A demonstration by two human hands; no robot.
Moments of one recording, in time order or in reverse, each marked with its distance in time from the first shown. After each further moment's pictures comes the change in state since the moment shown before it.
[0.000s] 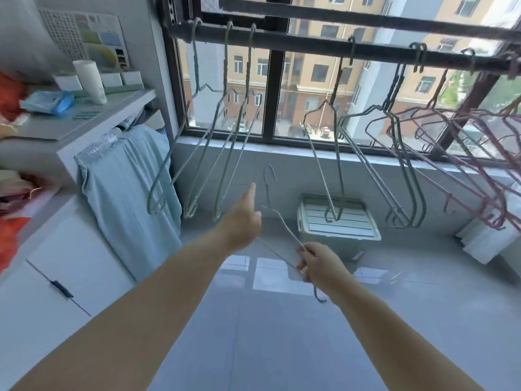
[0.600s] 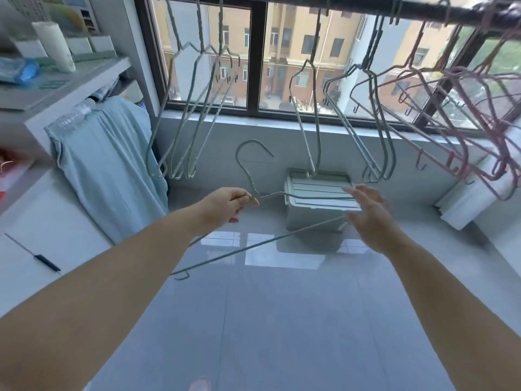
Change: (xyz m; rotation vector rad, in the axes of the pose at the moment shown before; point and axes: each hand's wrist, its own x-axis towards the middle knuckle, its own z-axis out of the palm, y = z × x) left_hand -0.018 -0.014 0.027 -0.116 -0.215 -0.099; right_hand -0.009 0.053 -0.122 -0.660 0.390 -0.347
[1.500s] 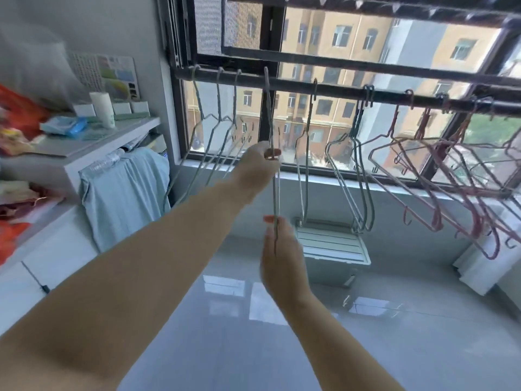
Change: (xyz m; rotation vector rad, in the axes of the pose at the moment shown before) left_hand 0.005 0.162 0.012 -0.088 0.445 0.334; right_hand -0.061 -0.140 -0.013 0.622 0.172 -0.192
